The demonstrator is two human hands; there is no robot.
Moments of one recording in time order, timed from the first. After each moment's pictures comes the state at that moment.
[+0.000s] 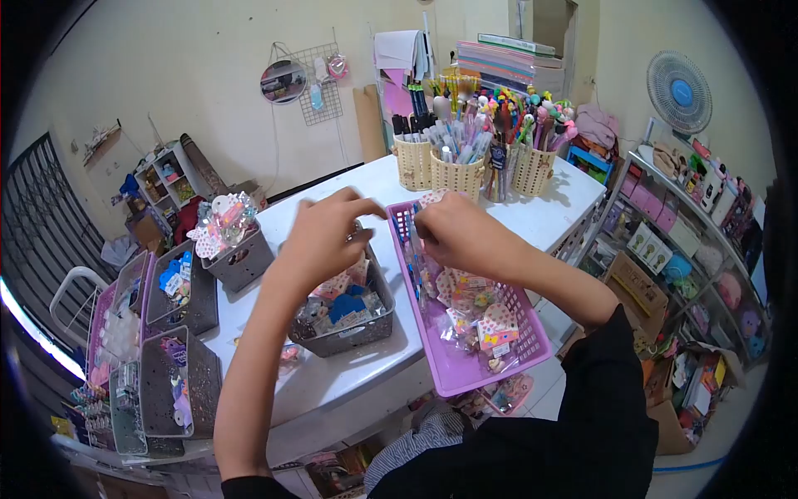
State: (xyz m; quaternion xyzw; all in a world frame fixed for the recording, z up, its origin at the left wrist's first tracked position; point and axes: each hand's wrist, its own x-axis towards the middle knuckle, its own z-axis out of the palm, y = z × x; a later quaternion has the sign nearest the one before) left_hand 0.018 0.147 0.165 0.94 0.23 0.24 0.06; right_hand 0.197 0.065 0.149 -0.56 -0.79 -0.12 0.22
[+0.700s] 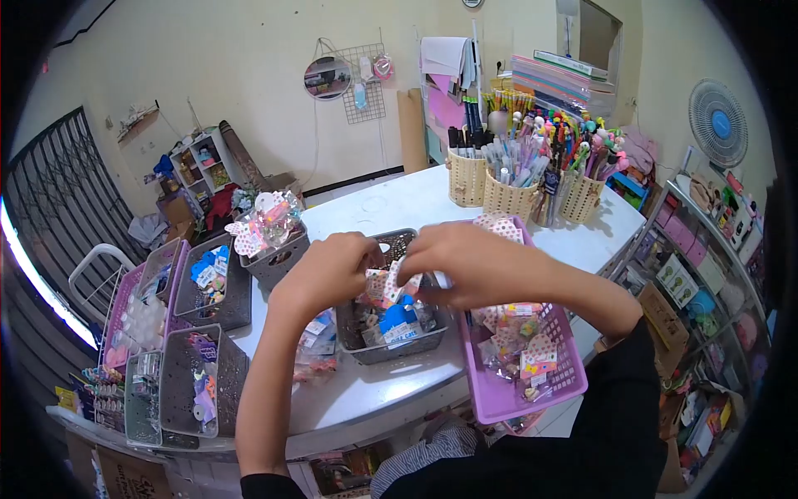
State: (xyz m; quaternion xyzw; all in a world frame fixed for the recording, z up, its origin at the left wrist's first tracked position) left_hand -0.026 0.167 0.160 0.95 0.29 0.11 0.10; right_hand 0.159 0.083 0.177 -0.33 -0.92 0.01 0.21
